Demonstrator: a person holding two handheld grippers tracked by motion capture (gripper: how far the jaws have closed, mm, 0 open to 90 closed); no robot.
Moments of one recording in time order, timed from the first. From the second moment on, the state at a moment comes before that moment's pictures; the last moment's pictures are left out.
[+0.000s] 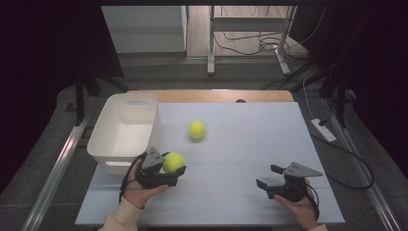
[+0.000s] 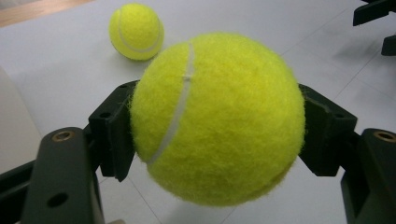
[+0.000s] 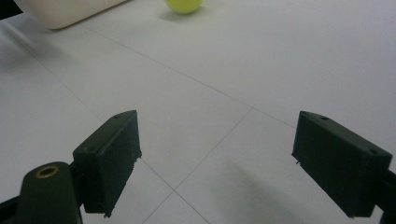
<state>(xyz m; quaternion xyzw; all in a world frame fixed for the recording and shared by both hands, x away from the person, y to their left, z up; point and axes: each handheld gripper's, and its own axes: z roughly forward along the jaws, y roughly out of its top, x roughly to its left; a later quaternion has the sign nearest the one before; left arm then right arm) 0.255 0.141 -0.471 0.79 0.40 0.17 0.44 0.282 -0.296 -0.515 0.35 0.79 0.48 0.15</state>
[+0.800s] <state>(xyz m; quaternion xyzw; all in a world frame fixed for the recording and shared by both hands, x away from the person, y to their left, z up) 0.250 0.146 -0.443 0.76 0.40 0.20 0.47 0.281 -0.296 -0.513 0.35 0.79 0.49 0.16</state>
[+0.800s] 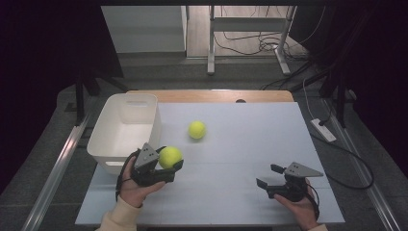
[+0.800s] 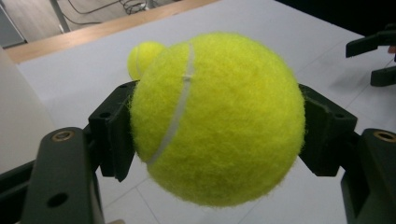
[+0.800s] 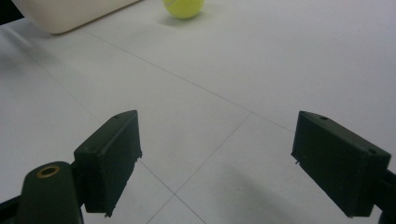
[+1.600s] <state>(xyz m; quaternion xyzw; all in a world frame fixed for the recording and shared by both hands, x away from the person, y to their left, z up) 0.257 0.157 -0.412 0.73 0.39 0.22 0.51 0.281 -0.299 -0.514 0.36 0.78 0.49 0.15</state>
